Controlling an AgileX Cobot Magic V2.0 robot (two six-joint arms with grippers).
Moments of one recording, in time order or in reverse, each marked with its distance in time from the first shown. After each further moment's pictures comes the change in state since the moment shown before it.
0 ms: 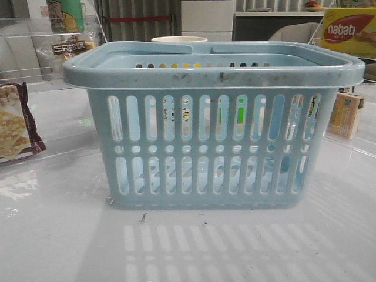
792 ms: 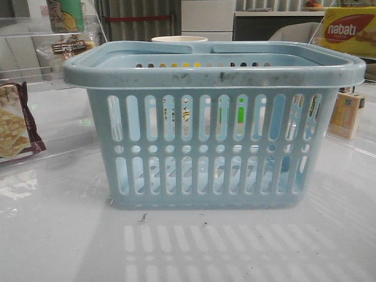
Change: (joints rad) left arm 0.000 0.004 -0.257 0.000 -0.010 0.000; right arm 0.000 0.003 -0.251 0.000 0.227 0.000
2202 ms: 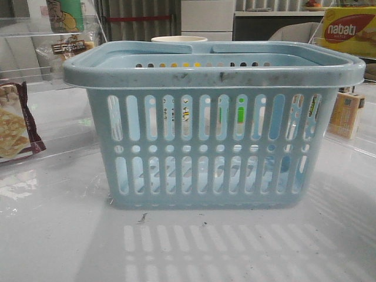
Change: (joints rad) left arm -0.012 0.747 -0.451 -0.008 0.594 0.011; right arm -0.003 0.861 -0.429 0.000 0.459 0.000
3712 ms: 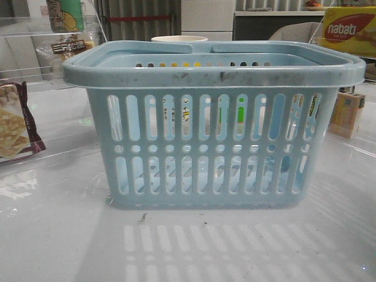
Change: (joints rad) left arm -0.263 0.015 0.000 0.023 -0.002 0.024; right arm -0.150 1.002 -0.735 -0.259 -0.237 0.000
